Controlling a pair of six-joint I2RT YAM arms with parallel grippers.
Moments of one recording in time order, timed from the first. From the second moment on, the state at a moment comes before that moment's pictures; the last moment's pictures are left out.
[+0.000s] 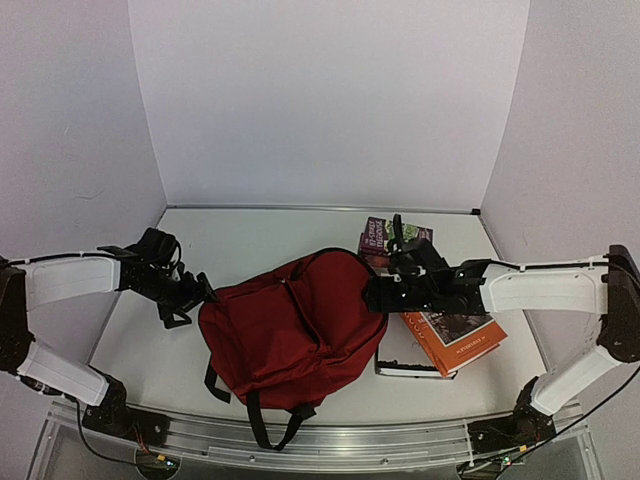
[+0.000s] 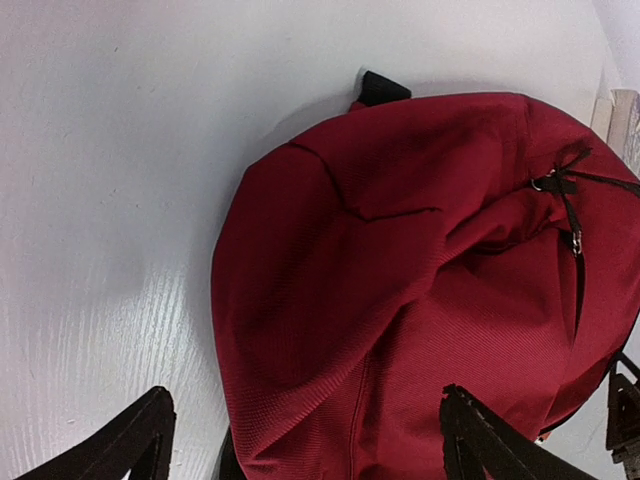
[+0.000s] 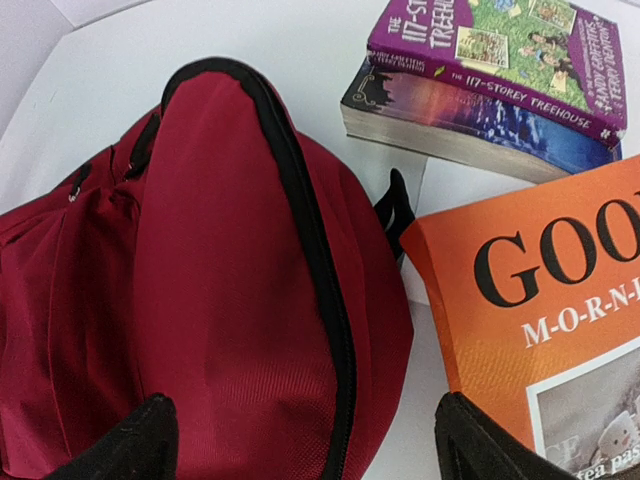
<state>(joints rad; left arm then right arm) -0.36 1.32 0.74 -0.49 0.28 -0.84 0.88 1.49 0.92 -0.23 0.30 0.63</state>
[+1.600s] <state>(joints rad) -0.37 1.50 1.13 -0.41 0.28 -0.64 0.80 1.76 1.33 -0.15 0.10 0.54</state>
